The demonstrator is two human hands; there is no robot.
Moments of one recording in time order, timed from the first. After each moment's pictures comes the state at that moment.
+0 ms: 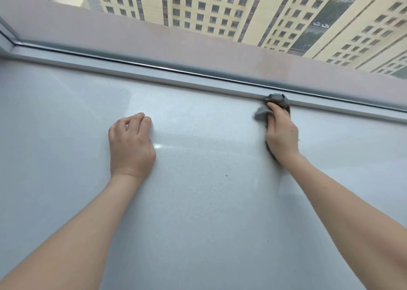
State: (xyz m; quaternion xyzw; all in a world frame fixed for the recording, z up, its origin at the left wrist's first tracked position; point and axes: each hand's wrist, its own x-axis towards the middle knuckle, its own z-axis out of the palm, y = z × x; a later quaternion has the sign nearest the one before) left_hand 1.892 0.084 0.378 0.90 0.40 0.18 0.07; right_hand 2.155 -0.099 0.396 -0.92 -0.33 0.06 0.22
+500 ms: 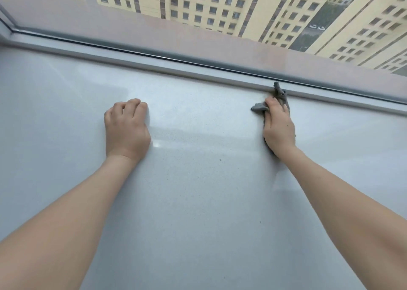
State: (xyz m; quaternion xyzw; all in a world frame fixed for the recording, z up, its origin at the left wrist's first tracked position) left_hand 1.889 0.086 0.381 0.90 0.39 0.18 0.06; right_hand 2.150 -0.119 0.396 -0.93 -0.30 0.05 0.22
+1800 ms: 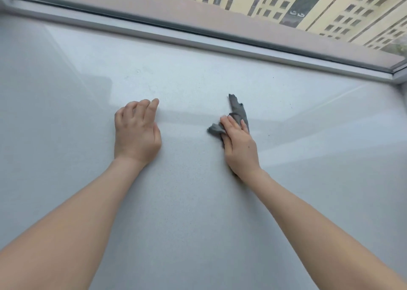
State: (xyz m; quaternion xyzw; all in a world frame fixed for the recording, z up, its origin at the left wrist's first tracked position) left_hand 1.822 0.034 0.382 0.93 0.32 0.15 0.11; right_hand 1.970 -0.155 0.393 -0.89 -0.39 0.12 0.20
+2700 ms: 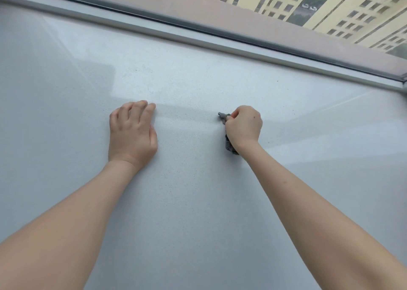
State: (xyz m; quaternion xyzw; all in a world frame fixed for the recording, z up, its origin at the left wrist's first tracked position) left_hand 1.824 0.032 0.386 0.92 0.35 0.12 0.11; right_hand 2.011 -0.098 0.424 -0.96 -0.18 0.14 0.16
